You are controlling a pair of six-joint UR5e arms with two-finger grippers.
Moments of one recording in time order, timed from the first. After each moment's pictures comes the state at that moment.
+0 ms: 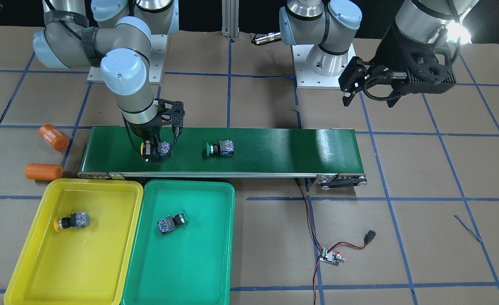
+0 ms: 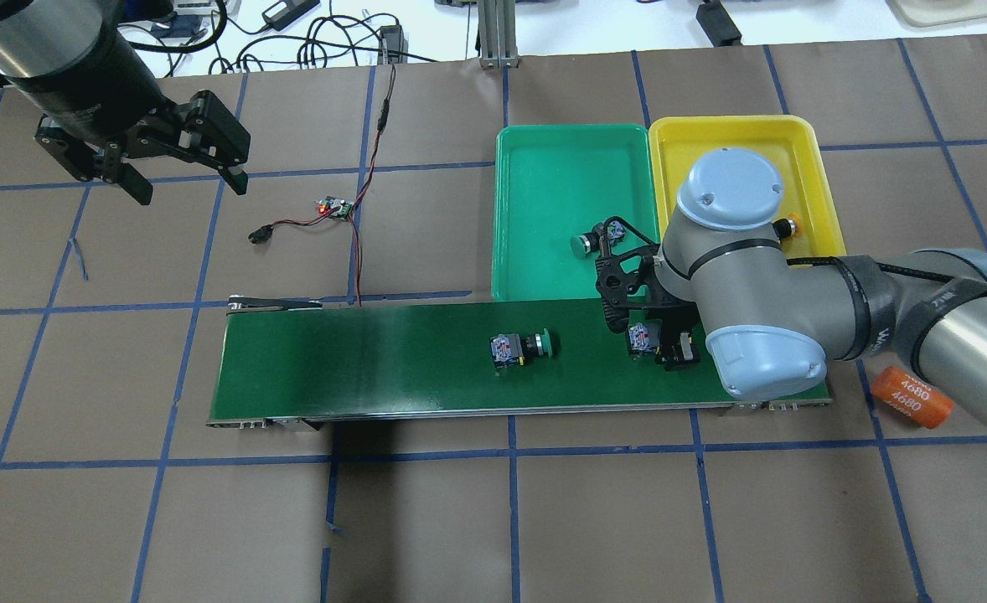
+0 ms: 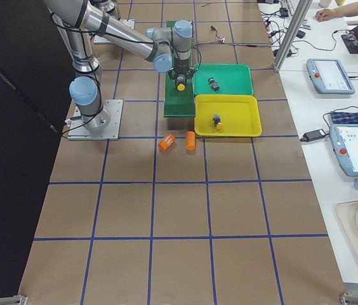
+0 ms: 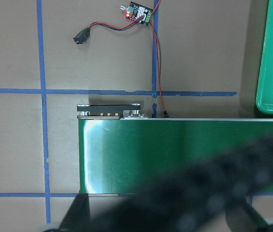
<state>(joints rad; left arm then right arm) -1.48 -1.56 -1.51 -1.65 1.53 0.06 1.67 -1.46 2.10 -2.20 -1.58 -1.54</state>
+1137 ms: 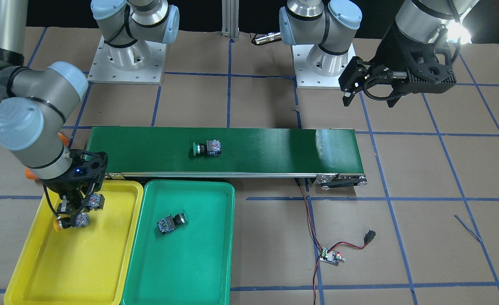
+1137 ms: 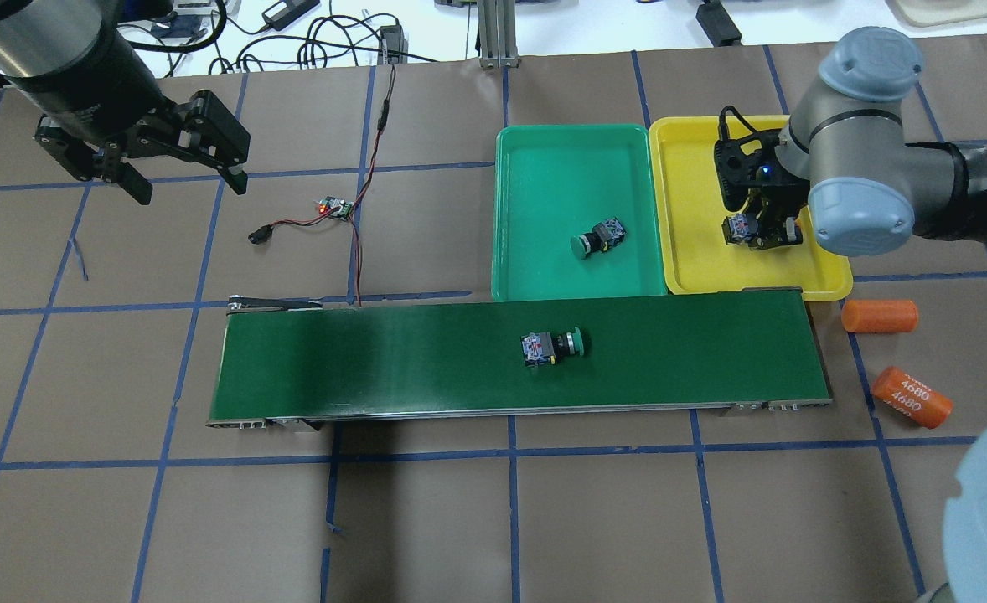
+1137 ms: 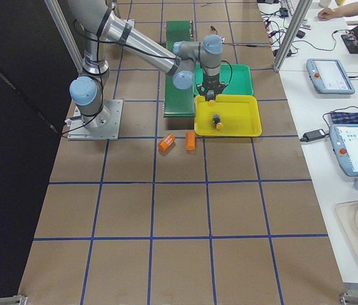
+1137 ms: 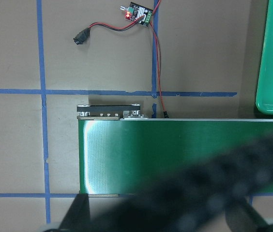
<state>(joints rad) -1.48 -1.56 -1.51 -1.65 1.53 0.06 1.37 -1.23 1.84 -2.26 -1.56 -1.81</state>
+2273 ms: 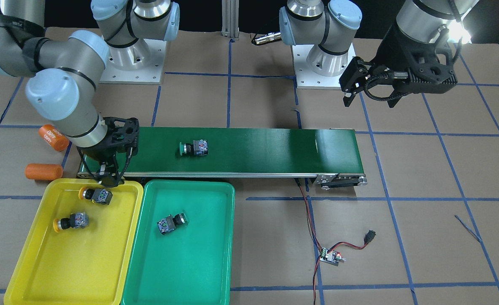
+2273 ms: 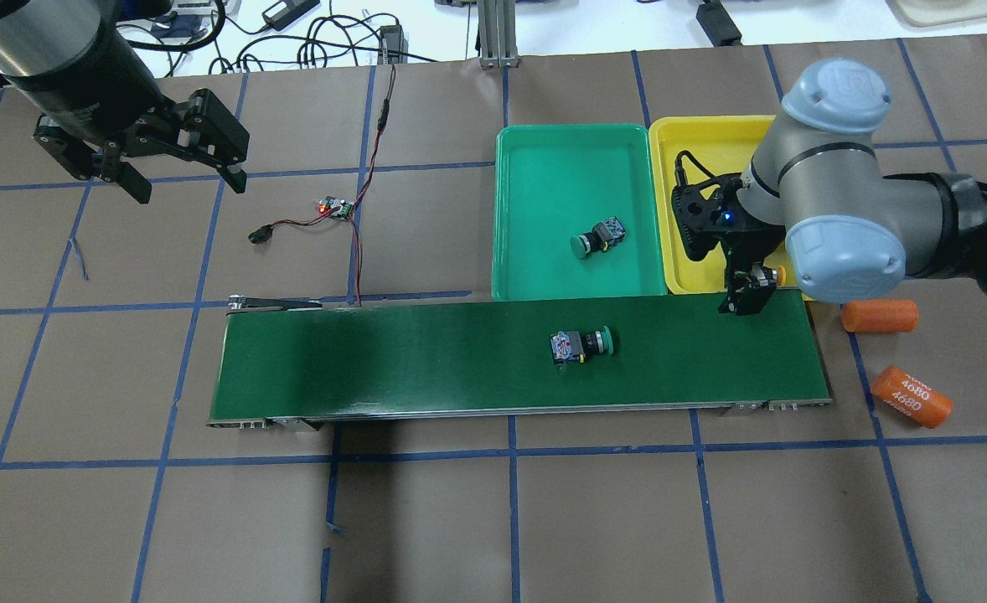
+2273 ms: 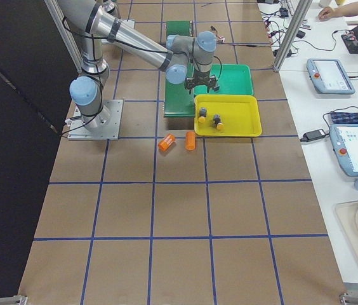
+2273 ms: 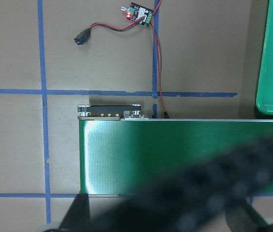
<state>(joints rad) -1.48 -1.56 -1.51 -1.65 1.53 0.06 1.49 -1.41 1.99 -2.10 -1.51 -1.75</state>
